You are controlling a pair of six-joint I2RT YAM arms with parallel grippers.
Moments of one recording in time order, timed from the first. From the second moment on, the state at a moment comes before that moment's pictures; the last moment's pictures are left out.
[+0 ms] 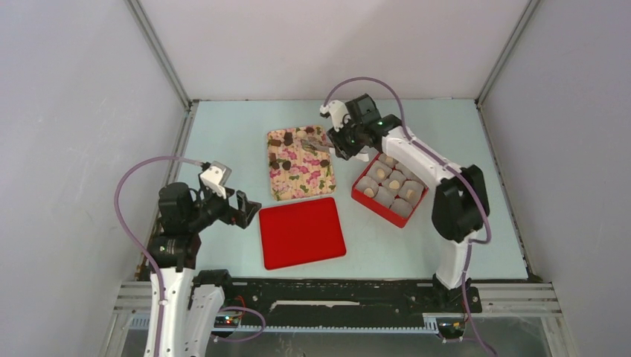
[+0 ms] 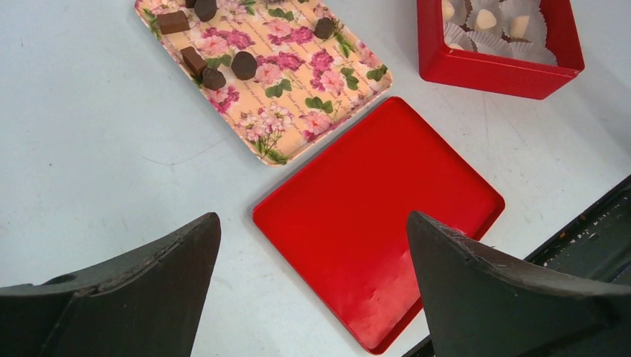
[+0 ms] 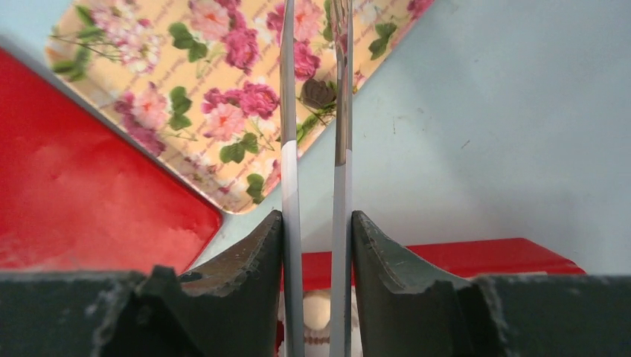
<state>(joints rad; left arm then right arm) 0.06 0.55 0.73 -0.65 0.60 0.13 0.54 1.86 1.65 -0.60 -0.21 -0.25</state>
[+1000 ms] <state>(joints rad) 0.07 0.55 0.71 -0.61 0.61 0.11 0.53 2.28 2.00 -0.60 -0.18 -0.16</state>
